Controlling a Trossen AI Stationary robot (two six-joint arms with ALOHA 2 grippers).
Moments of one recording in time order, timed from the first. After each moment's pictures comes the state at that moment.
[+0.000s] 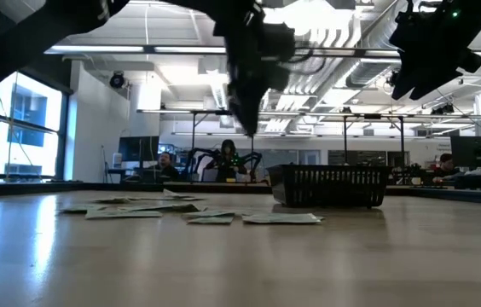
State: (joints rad) left arm 0.30 2.27 2.26 -1.37 0.11 0.15; right arm 0.08 0.91 0.82 -1.10 0.73 0.93
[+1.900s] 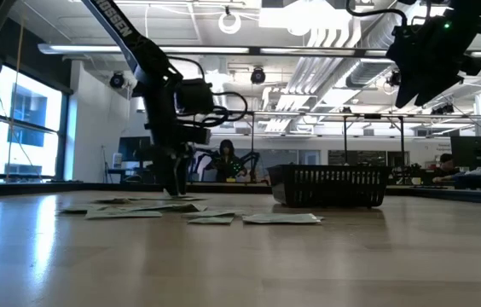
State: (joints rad) left arm 0.52 1.81 1.07 -0.50 0.02 0.65; right arm -0.07 0.92 0.82 -1.12 0.67 0.86
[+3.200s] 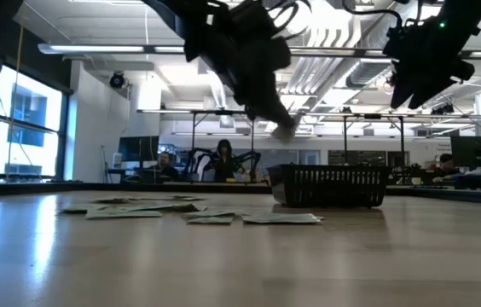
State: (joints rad) left arm 0.21 1.92 1.46 -0.36 0.31 0.20; right arm -0.11 0.91 0.82 -1.04 0.55 0.78
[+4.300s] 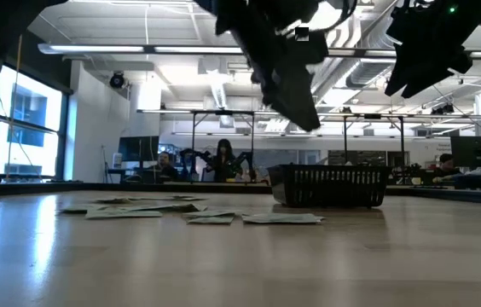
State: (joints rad) left arm 0.09 2.11 1.83 -0.64 -0.04 0.10; right arm 0.09 0.91 0.82 -1.01 0.67 0.87
